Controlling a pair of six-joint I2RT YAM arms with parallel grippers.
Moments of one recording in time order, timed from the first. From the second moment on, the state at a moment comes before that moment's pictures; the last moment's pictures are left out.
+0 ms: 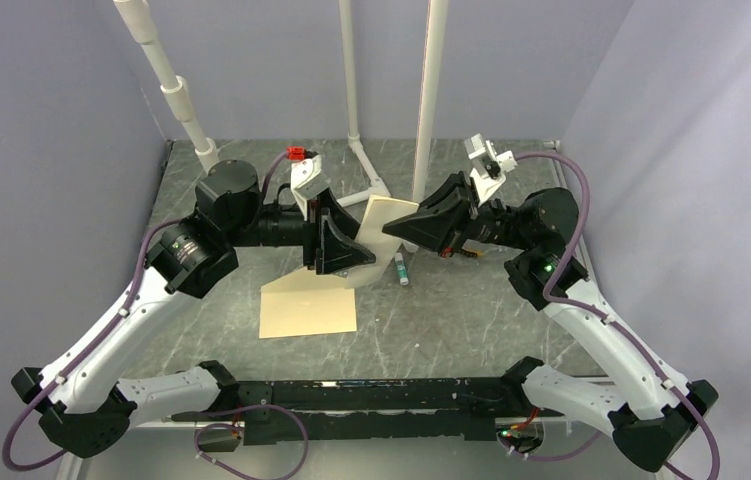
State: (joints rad) left arm -0.74 1.08 1.38 -0.42 0.71 -0.21; right arm 0.62 0.97 1.08 0.34 -0.87 0.57
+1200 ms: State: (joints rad) left arm -0.74 1.06 1.35 -0.26 0.63 -0.34; right arm 0.62 1.03 1.06 0.16 -1.01 0.40
